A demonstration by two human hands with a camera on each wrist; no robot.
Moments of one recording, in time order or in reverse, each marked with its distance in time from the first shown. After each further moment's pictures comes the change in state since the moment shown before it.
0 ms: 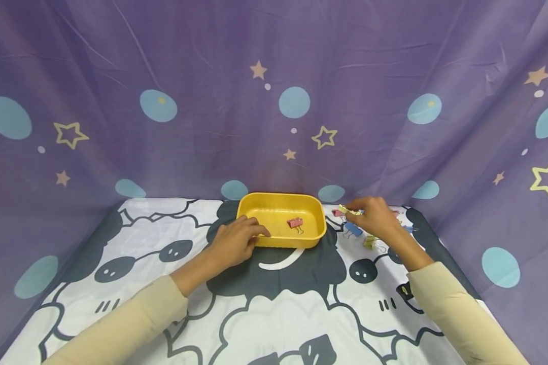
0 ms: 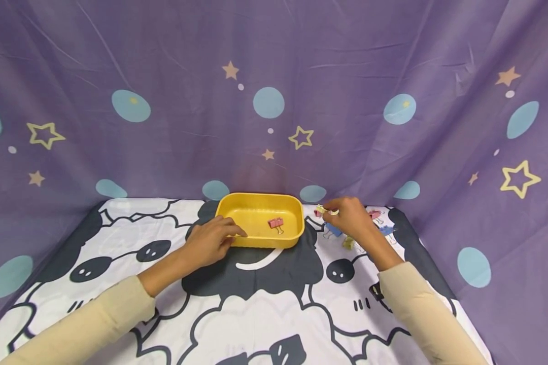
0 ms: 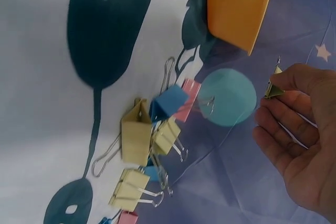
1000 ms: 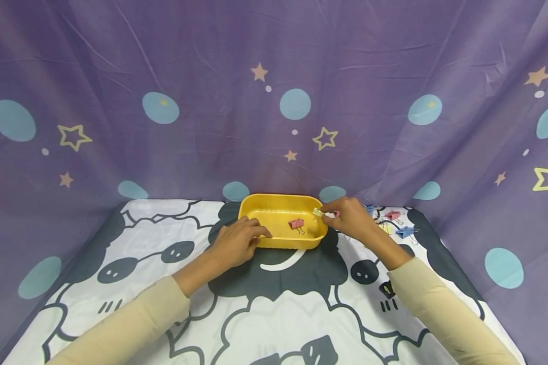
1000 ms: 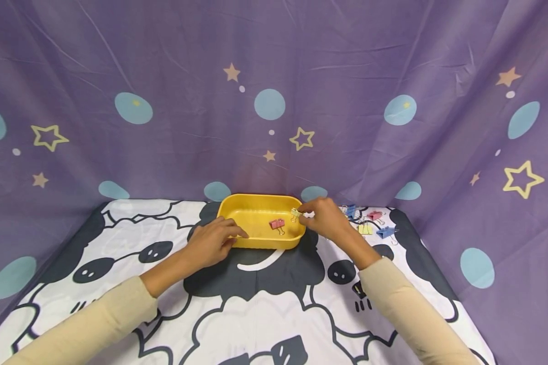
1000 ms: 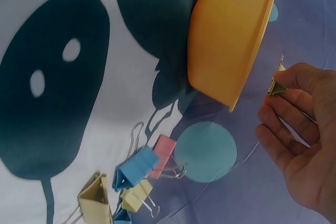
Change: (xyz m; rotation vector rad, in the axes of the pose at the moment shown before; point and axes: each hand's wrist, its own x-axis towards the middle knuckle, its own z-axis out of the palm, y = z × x) left_hand -0.001 0.001 -0.001 -0.013 0.001 -0.004; right_hand 0.020 -0.044 0.029 0.035 -0.023 -0.147
